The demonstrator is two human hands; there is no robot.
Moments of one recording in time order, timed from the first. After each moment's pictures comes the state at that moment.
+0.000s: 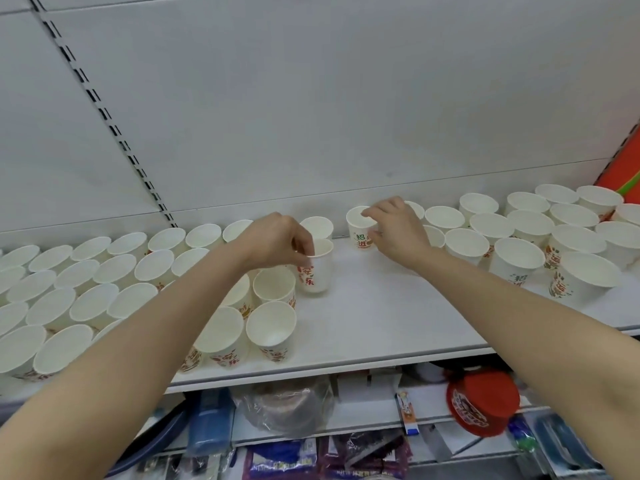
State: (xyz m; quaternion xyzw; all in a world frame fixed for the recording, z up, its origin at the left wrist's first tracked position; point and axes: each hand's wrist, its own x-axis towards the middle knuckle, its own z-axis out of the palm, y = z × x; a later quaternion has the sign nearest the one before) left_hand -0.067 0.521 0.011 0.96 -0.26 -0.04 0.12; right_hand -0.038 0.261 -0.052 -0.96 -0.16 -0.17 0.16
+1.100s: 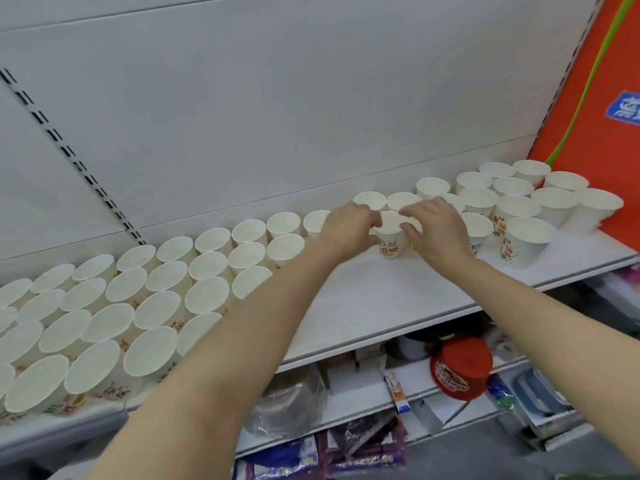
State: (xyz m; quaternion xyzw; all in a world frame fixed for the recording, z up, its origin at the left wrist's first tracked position) left_hand -0.069 0.363 -0.012 0.93 -0.35 0.05 0.08; right_hand -0.122 0.181 -0.053 -0.93 -0.05 -0.33 0.15
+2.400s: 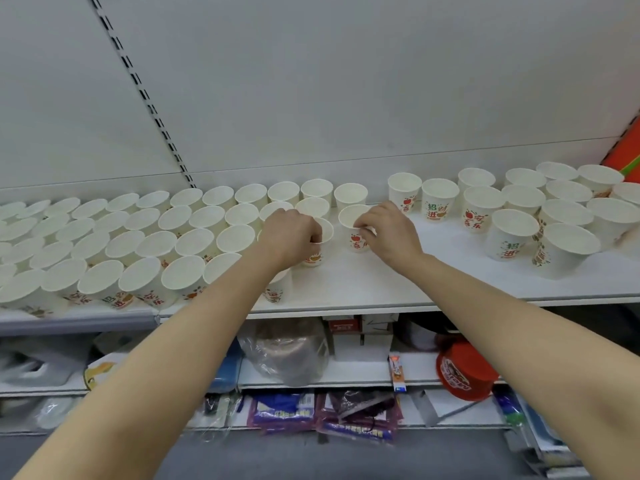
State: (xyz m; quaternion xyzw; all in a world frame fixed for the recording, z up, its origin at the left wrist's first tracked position) left_hand -0.145 0.475 -0.014 0.99 -0.16 0.06 -0.03; right_hand -0.120 0.269 -0.064 -0.93 -0.20 -0.18 0.24
